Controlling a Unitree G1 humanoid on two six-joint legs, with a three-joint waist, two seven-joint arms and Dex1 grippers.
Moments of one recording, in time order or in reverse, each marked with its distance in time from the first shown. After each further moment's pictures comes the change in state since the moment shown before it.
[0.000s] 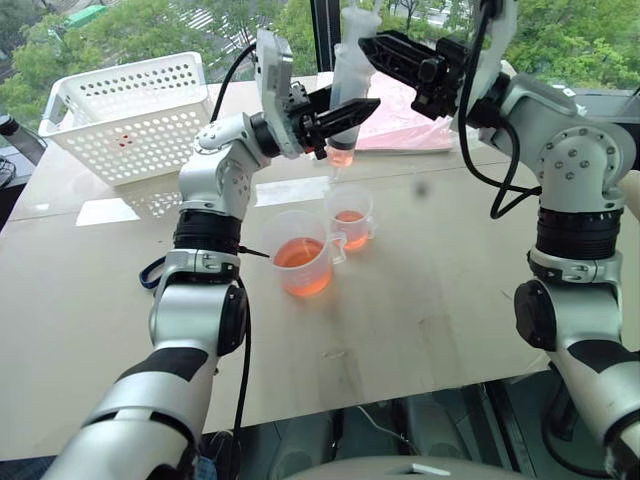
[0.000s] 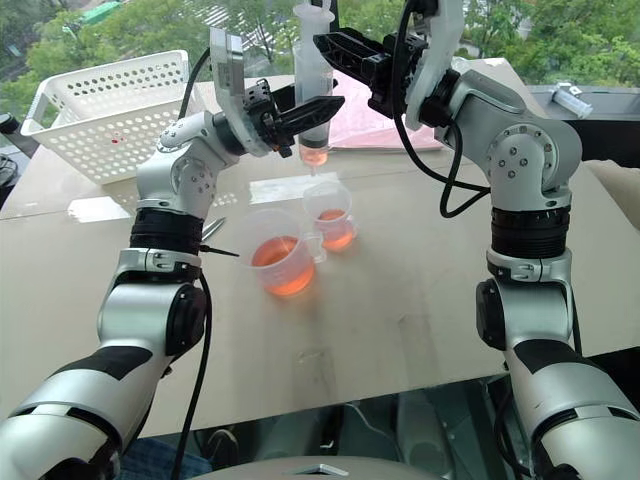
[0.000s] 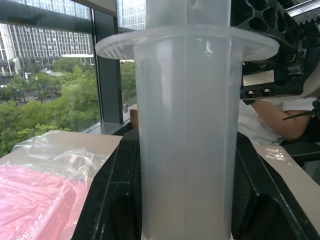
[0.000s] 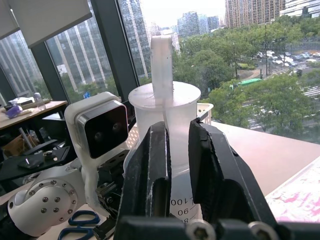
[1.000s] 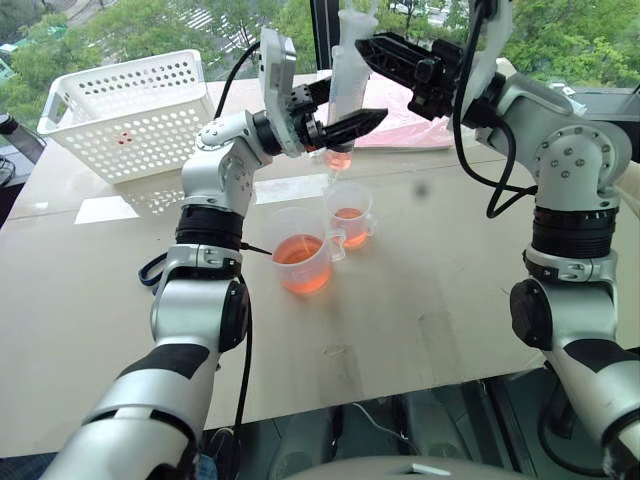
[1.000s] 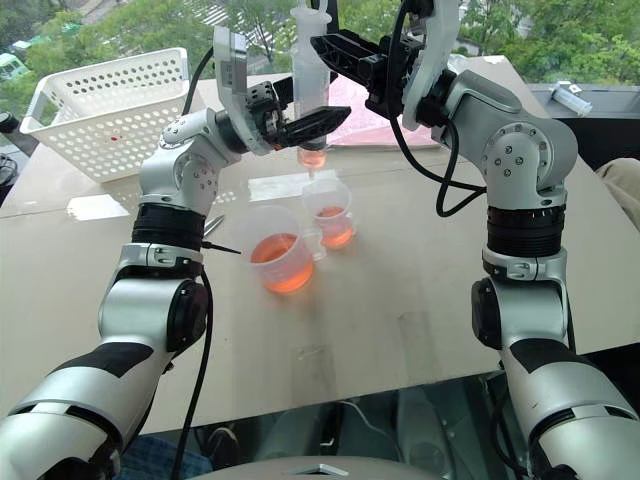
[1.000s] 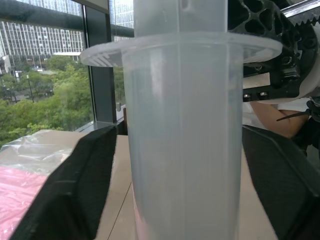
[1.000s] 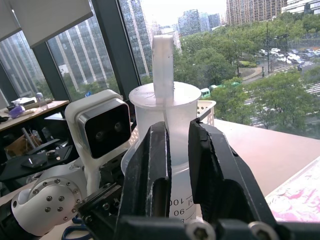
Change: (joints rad) left arm -0.025 -0.003 0.002 0.030 0.011 -0.011 -0.042; right arm -0.010 0.022 -0.013 0.010 -0.019 0.011 0.010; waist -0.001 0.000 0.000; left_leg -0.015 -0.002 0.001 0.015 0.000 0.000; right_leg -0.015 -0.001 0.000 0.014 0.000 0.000
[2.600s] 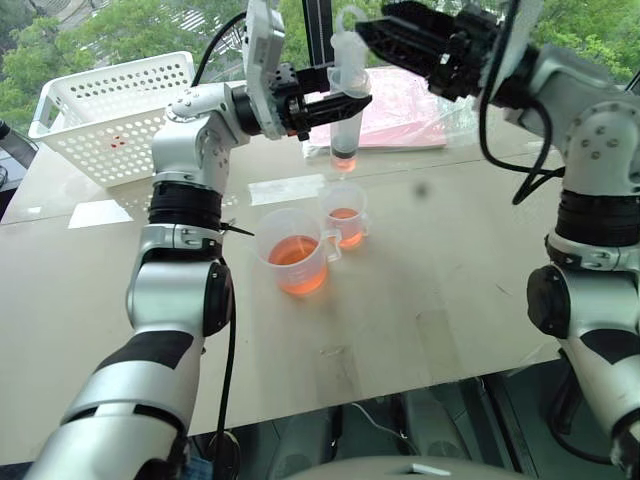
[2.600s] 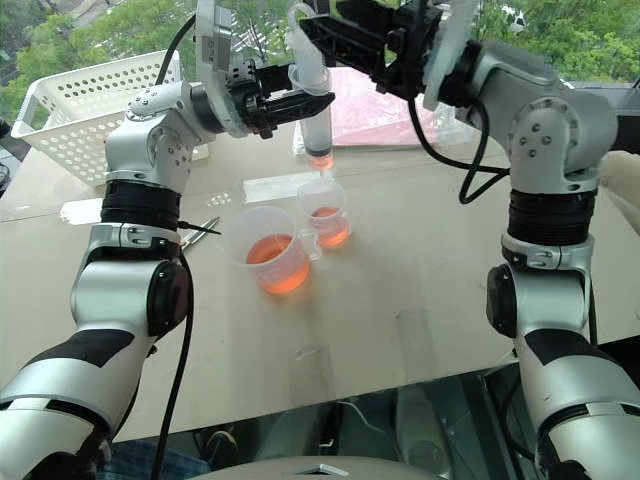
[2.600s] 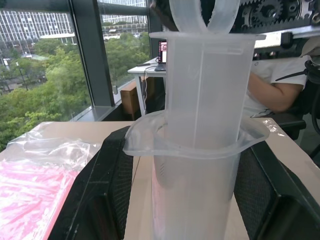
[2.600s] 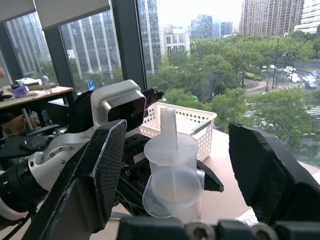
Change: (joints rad) left arm -0.087 0.095 -0.008 0.037 0.072 0.075 -0.064; right arm -0.012 -0.103 -0.036 -0.069 -0.023 0.022 0.169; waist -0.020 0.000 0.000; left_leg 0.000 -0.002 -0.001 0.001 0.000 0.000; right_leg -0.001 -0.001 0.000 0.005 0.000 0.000
